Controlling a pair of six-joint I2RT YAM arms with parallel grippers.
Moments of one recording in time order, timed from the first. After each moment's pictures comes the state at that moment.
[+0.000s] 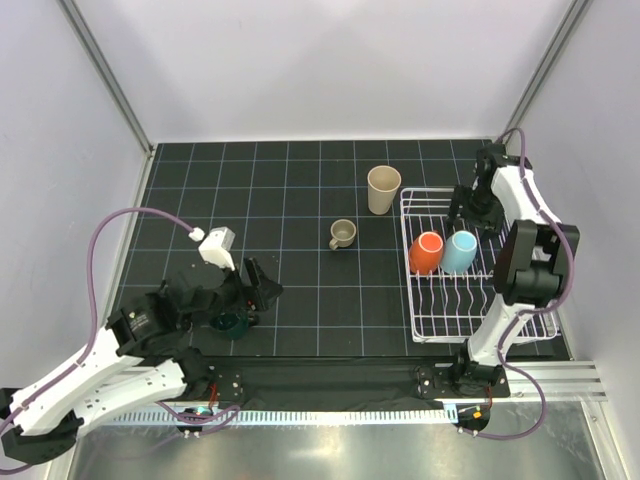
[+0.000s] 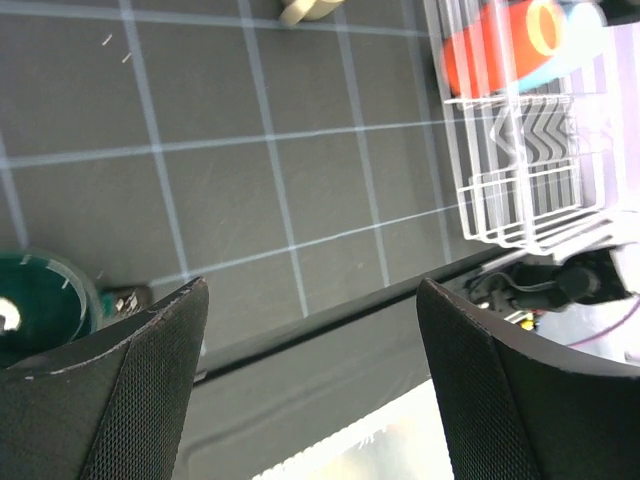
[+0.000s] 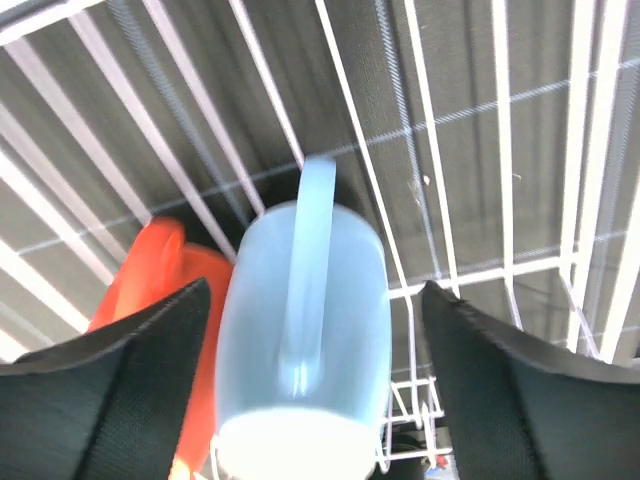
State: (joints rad) left arm -0.96 0.64 0.89 -0.80 -0.28 -0.82; right arm -0.14 1.86 1.53 -1.06 0.04 0.21
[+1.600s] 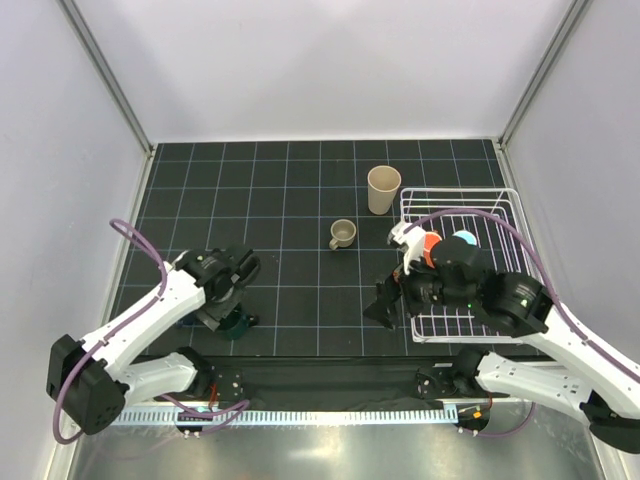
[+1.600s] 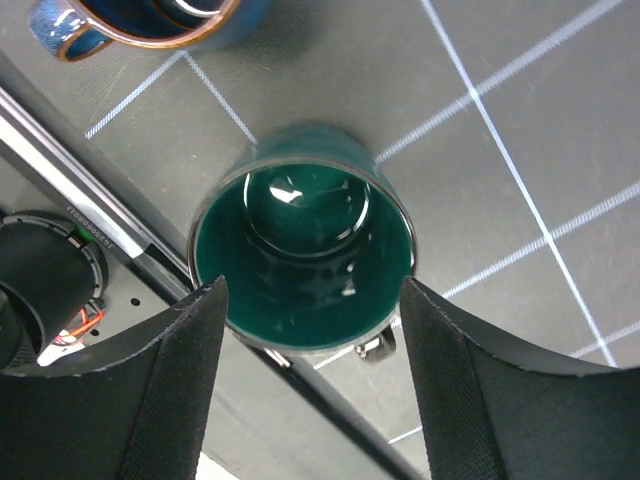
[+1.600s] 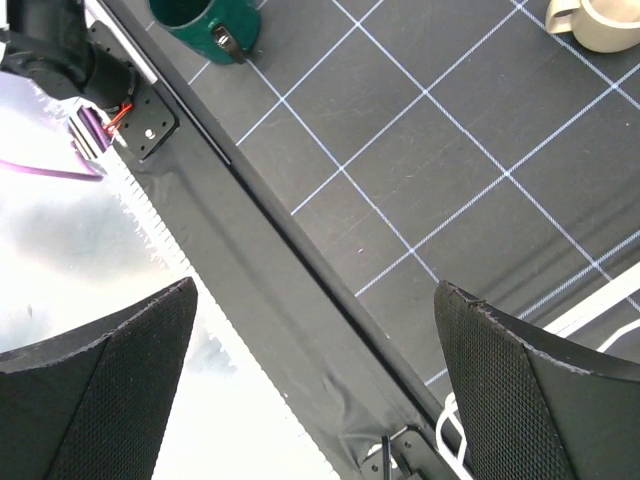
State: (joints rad) left arm -0.66 1.10 0.88 -1.31 -0.44 -1.58; right arm 0.92 0.81 1.05 -0.84 -0.14 0.29
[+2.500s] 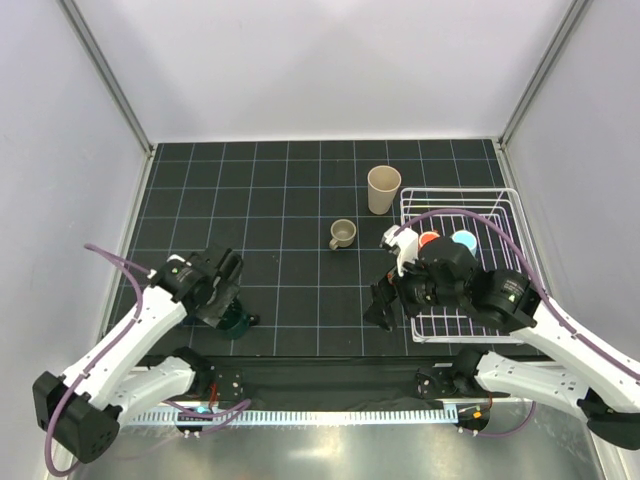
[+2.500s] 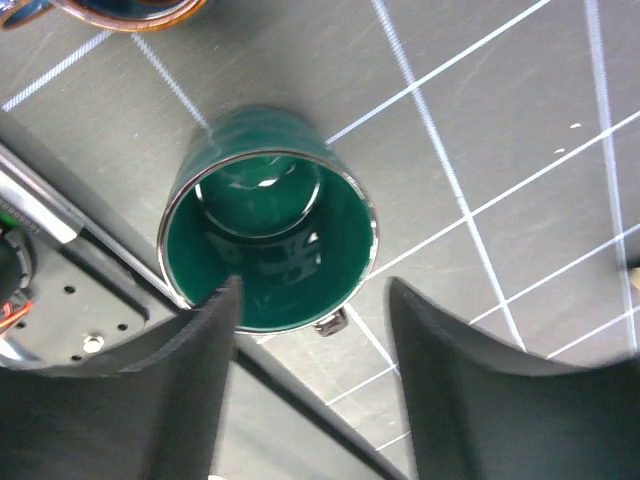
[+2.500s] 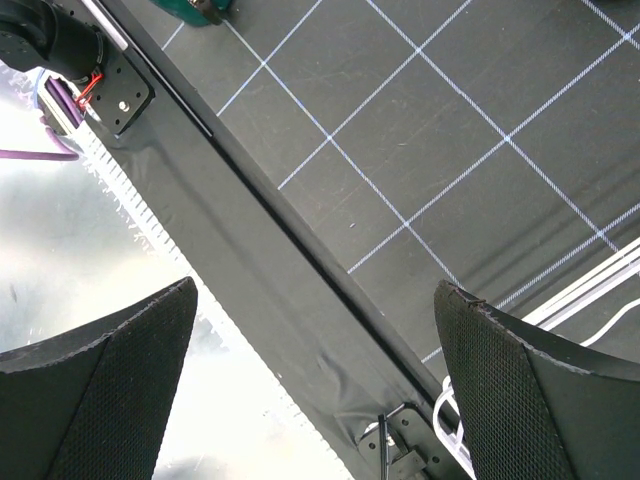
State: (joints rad) left arm -0.53 0.96 0.83 -1.23 -0.33 -1.57; right arm 0.92 0.82 1.03 -0.88 -0.13 0.29
